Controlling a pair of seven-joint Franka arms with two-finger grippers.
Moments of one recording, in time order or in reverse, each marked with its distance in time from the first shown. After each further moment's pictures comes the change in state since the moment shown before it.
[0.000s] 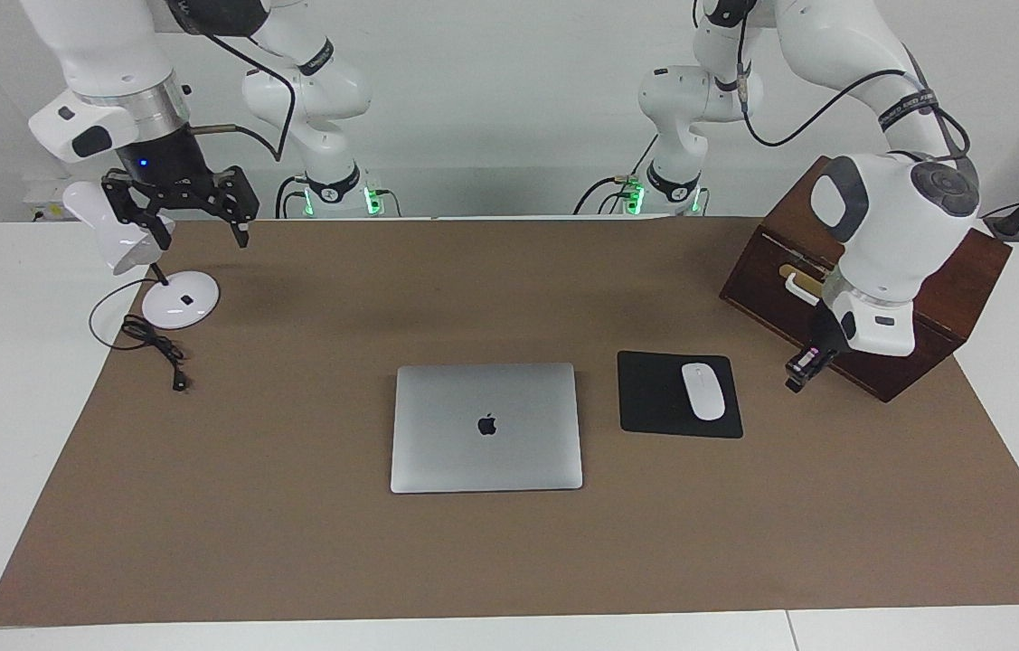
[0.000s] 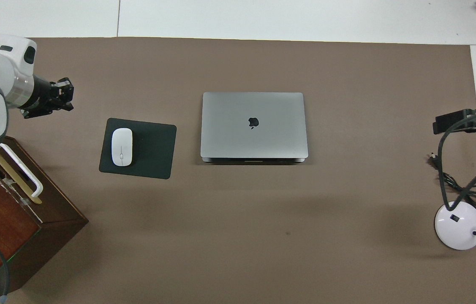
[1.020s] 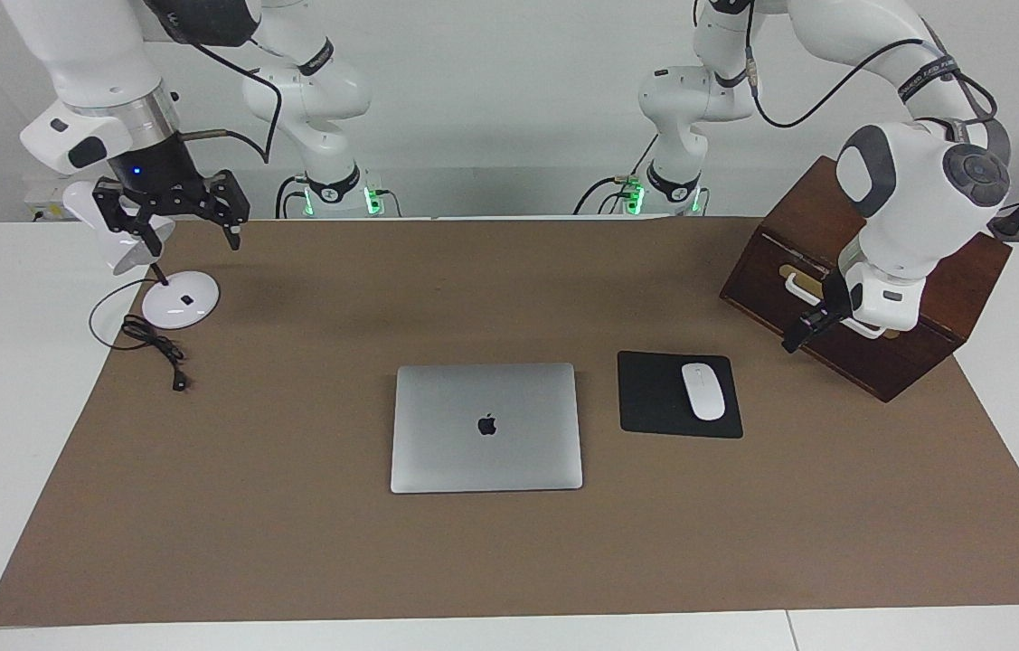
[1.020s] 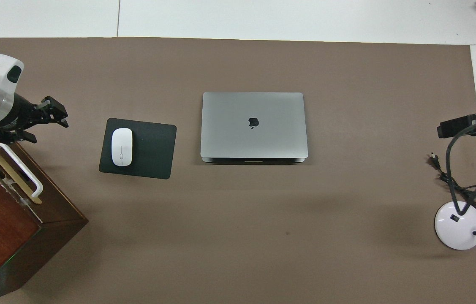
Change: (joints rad) left arm 0.027 -0.058 0.000 -0.027 0.030 -0.171 0.052; right arm -0.011 -0.001 -0.009 -0.015 0.000 0.003 -0.104
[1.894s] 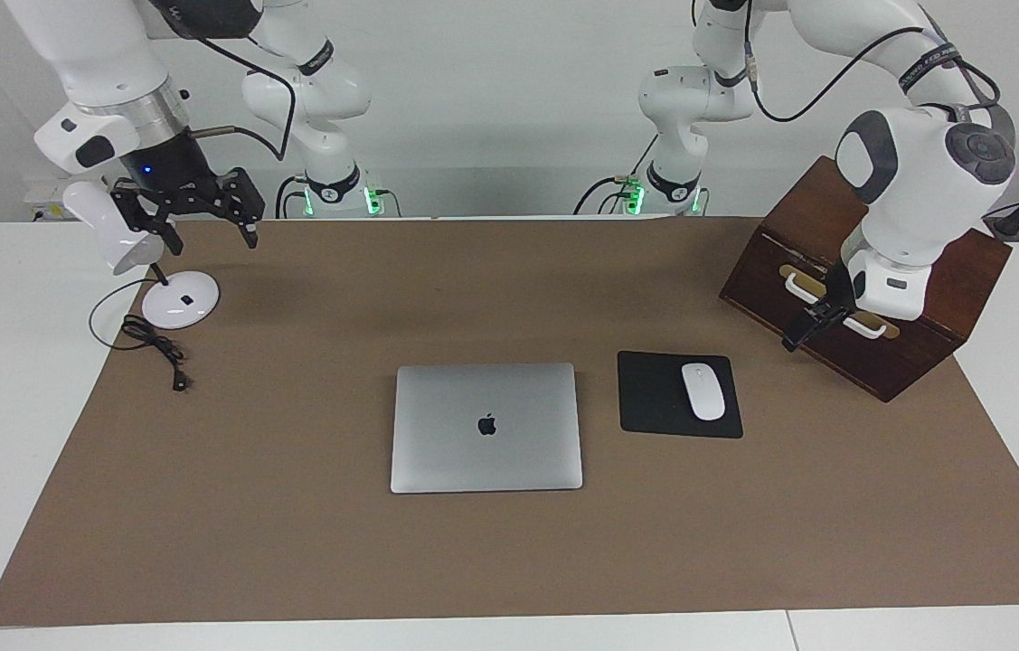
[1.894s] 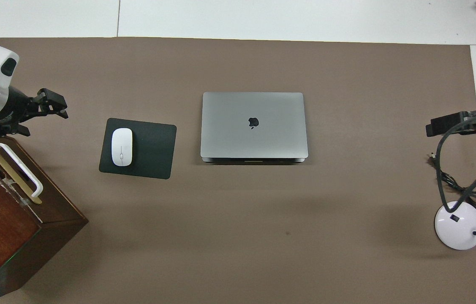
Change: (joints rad) left arm -0.003 -0.015 -0.012 0.047 0.000 -0.014 0.033; right arm 0.003 -0.002 0.005 -0.001 0.076 0.000 0.072
